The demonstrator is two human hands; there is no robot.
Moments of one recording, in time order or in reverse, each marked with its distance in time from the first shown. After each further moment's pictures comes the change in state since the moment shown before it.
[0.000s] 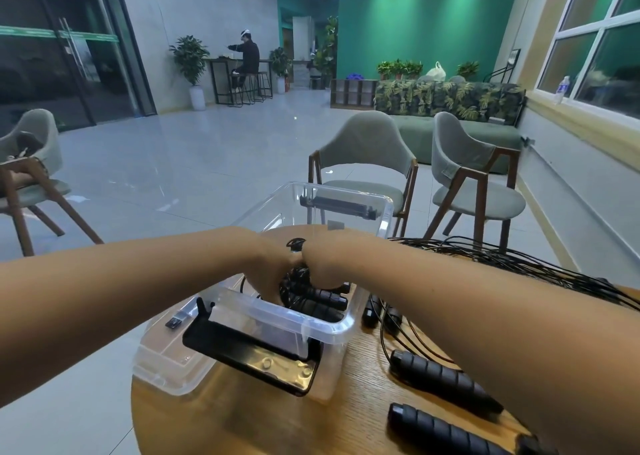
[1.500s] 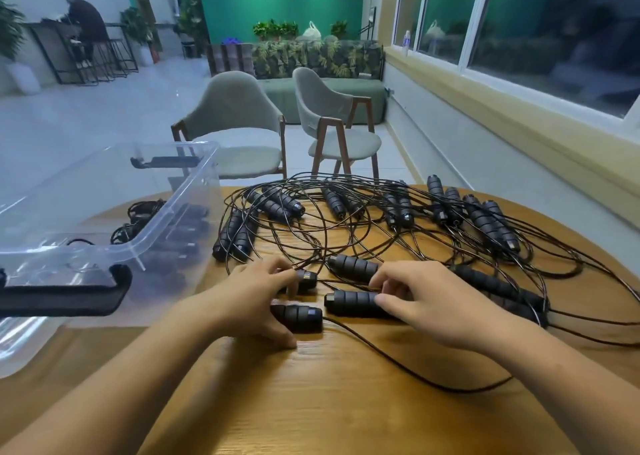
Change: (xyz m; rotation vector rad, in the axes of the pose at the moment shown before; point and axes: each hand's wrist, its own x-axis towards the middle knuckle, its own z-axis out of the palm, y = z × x) left_hand 0.001 0.258 0.062 -0.158 0.282 0.346; right_hand -0.341 0.154 0.222 0.690 0.386 0.315
